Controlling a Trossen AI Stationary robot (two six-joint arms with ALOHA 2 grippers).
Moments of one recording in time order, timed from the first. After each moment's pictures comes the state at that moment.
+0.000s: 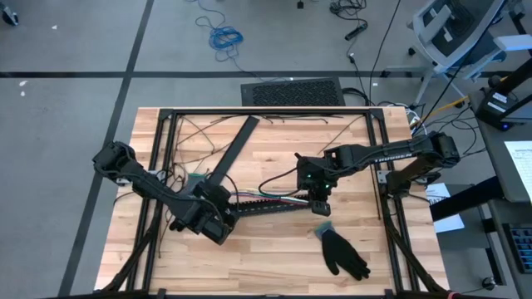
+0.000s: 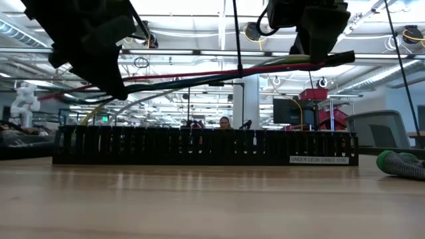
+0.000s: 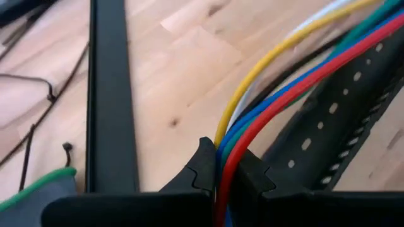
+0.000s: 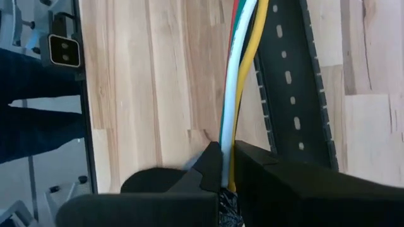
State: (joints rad) left arm -0.53 1.58 1.01 -0.91 -0.75 -1.34; right arm 0.07 1.49 1.19 -0.91 -0.37 0.27
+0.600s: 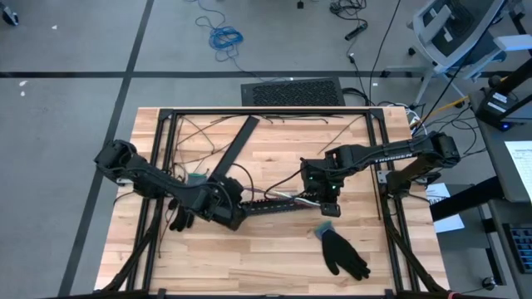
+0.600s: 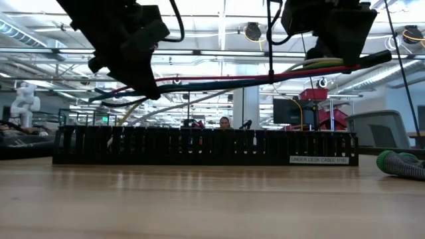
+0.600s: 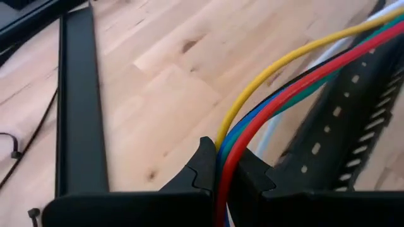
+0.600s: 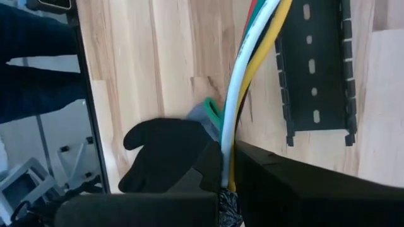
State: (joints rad) left arm -0.39 1.58 1.00 -0.65 -0.74 -1.01; right arm 0.07 1.49 1.19 -1.08 -0.43 0.21
